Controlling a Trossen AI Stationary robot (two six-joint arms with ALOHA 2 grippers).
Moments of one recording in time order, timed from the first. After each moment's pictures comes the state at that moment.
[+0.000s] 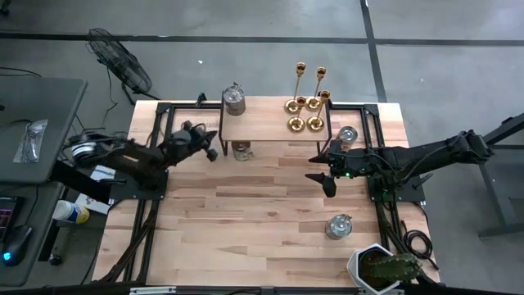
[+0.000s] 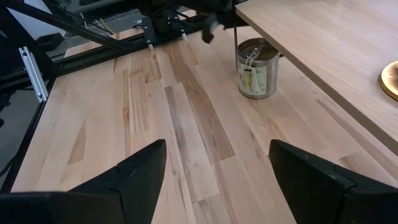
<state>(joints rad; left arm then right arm) 0.50 1.30 0.10 0.94 -0.28 0.07 0.13 0.90 0.61 -0.16 0.26 0.37</state>
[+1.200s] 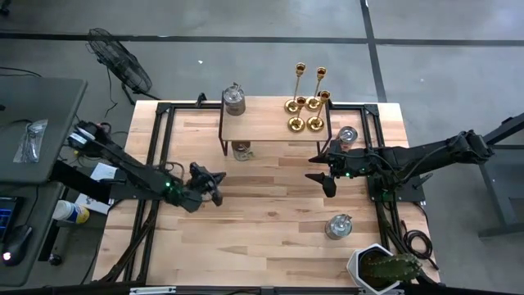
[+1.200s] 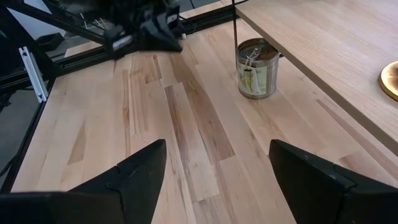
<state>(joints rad) -0.48 1.24 0.38 0.23 -1.02 -0.80 0.13 0.90 0.61 -0.16 0.26 0.37</state>
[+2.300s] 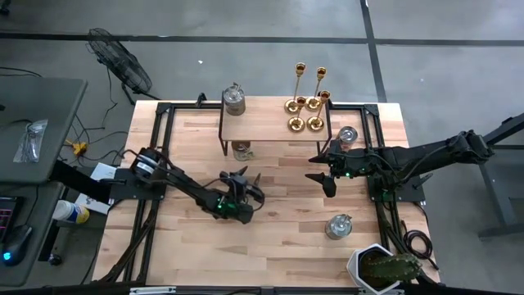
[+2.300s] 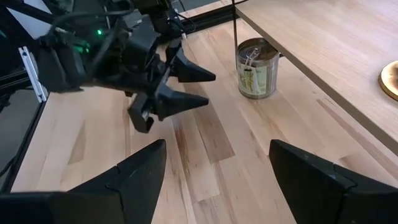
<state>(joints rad) -0.35 1.97 0.90 0.36 -1.33 -0.82 0.13 0.90 0.61 -0.16 0.26 0.37</state>
